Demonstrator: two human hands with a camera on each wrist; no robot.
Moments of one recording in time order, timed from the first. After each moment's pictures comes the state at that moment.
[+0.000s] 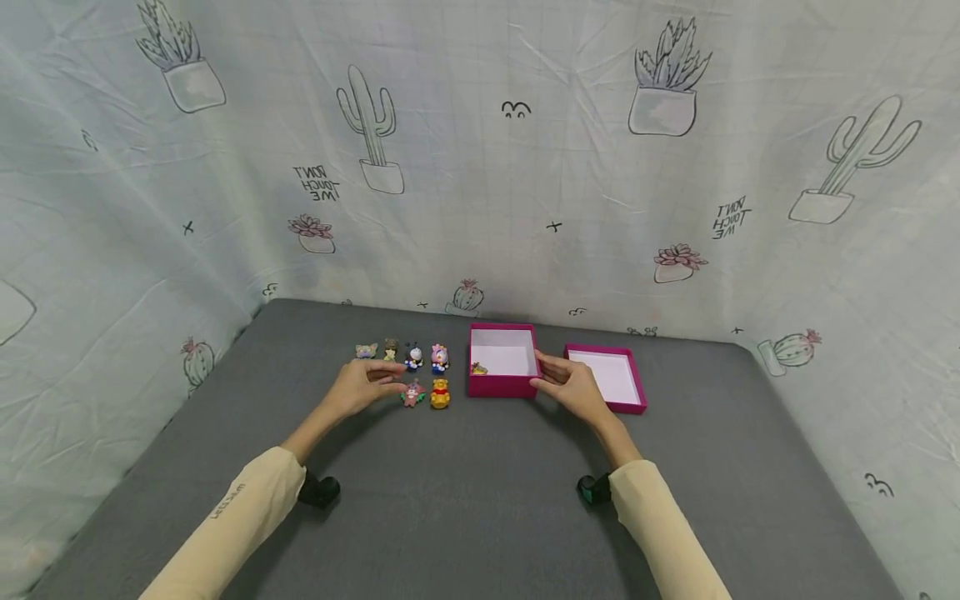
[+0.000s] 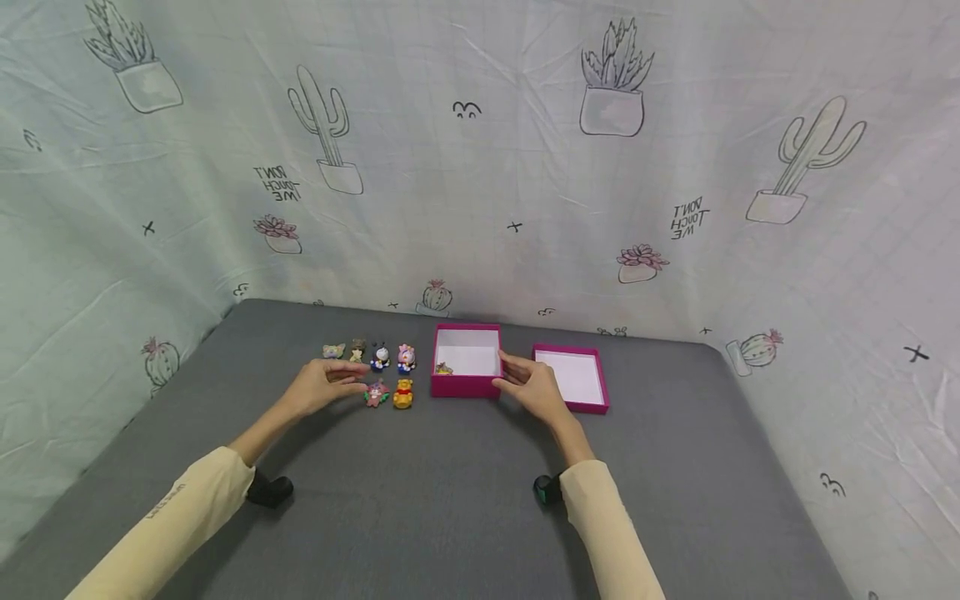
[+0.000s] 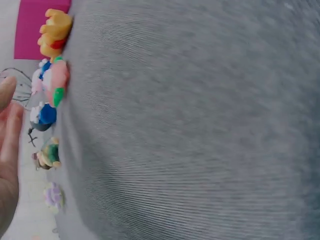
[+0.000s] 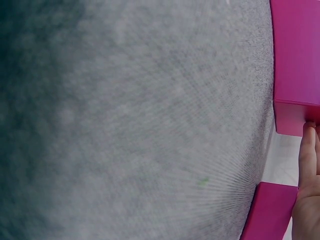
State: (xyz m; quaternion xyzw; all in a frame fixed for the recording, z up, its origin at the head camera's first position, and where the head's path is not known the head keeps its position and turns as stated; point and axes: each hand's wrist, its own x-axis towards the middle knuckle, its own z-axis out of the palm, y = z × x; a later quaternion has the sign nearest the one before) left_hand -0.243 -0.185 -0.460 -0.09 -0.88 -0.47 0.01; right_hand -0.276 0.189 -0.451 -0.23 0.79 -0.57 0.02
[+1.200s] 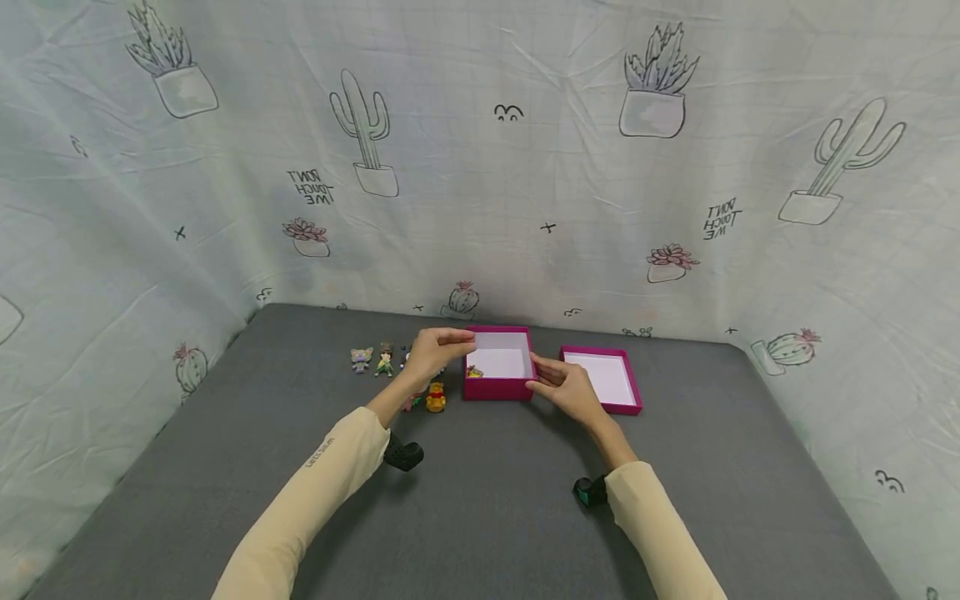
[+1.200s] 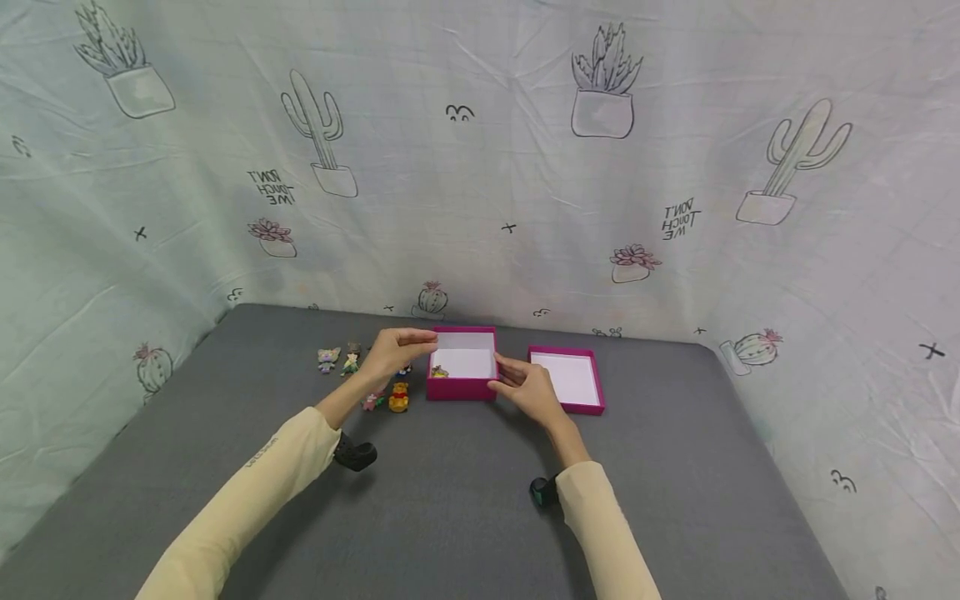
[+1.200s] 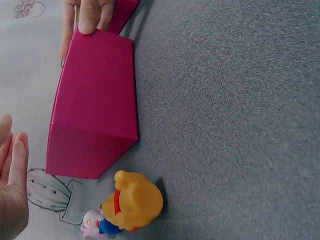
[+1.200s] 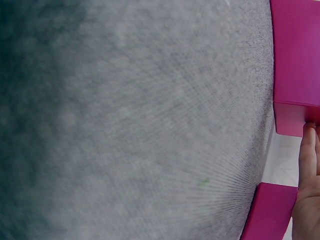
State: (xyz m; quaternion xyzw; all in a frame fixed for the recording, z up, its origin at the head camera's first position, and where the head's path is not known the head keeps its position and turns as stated) left_hand -0.282 -0.075 -0.420 -0.05 -0.79 -0.61 -0.02; right_hand -0.271 0.187 -0.449 -0.24 0.77 -0.59 0.02
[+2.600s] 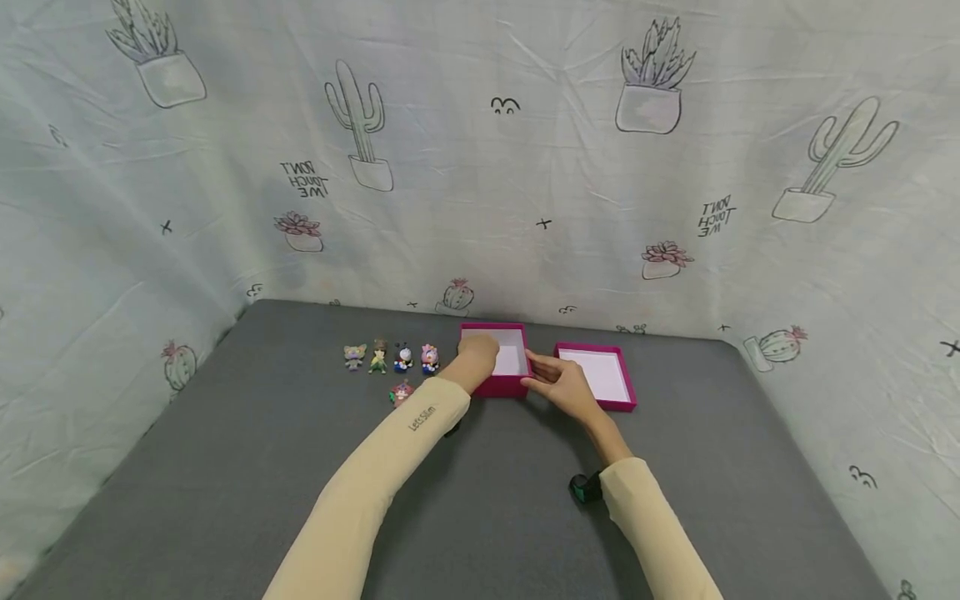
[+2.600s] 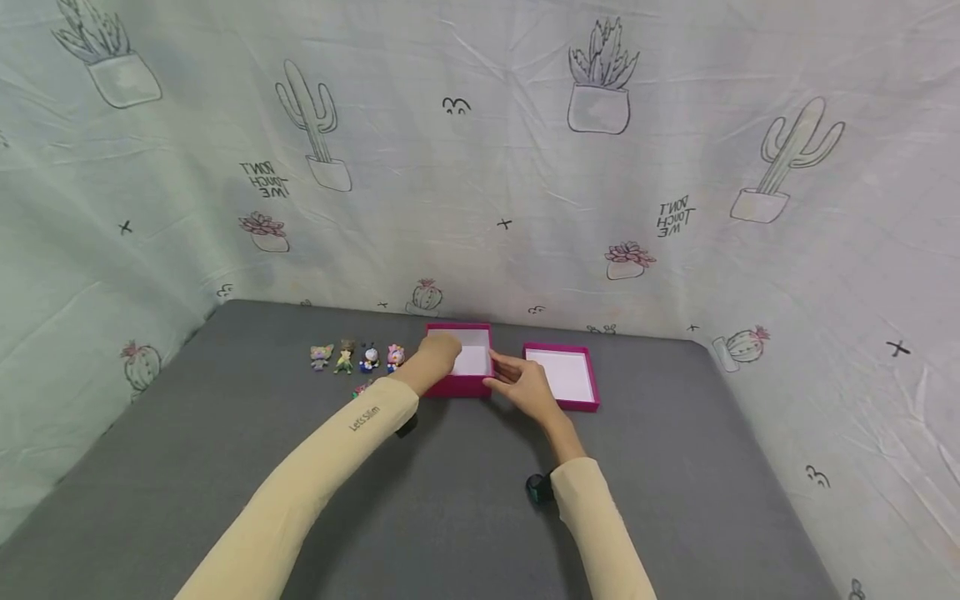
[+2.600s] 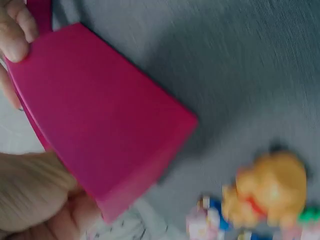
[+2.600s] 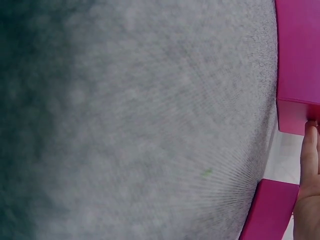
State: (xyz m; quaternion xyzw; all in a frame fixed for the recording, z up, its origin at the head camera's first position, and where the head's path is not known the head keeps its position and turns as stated) left_hand -0.425 0.018 -0.561 -0.06 -0.99 0.05 -0.08; right_hand -0.292 0.193 -0.481 -0.25 0.77 -0.59 0.00
